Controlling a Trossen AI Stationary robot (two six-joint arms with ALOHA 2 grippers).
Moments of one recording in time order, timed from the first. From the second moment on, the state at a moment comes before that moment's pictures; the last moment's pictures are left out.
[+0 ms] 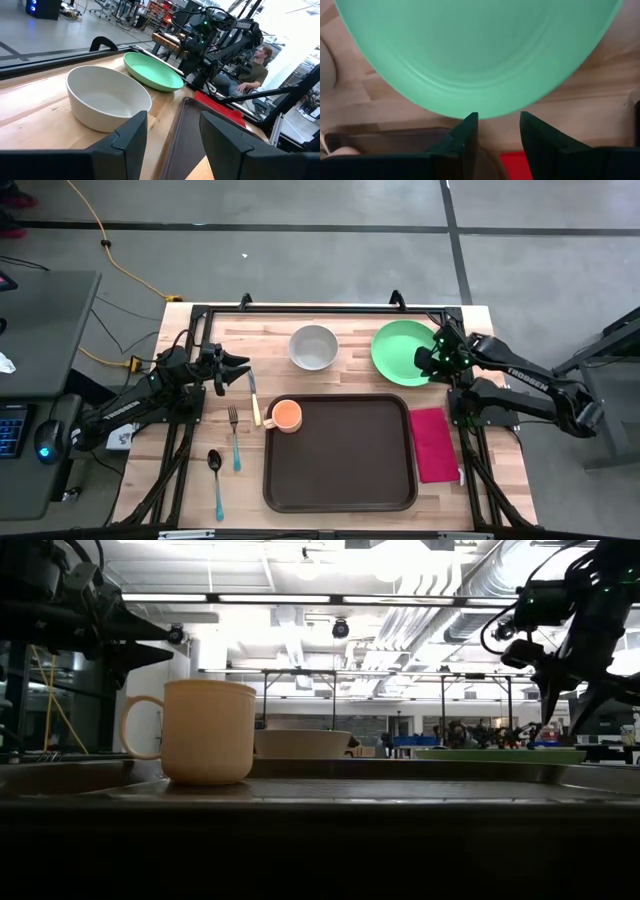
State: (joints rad) left arm 0.54 0.01 0.07 -0.11 0.30 -0.42; right arm -0.77 0.78 0.51 -0.94 -0.27 1.17
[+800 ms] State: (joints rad) left arm 0.54 0.01 0.07 -0.12 0.27 -0.43; right arm -0.77 0.78 0.51 -0.88 -0.35 1.26
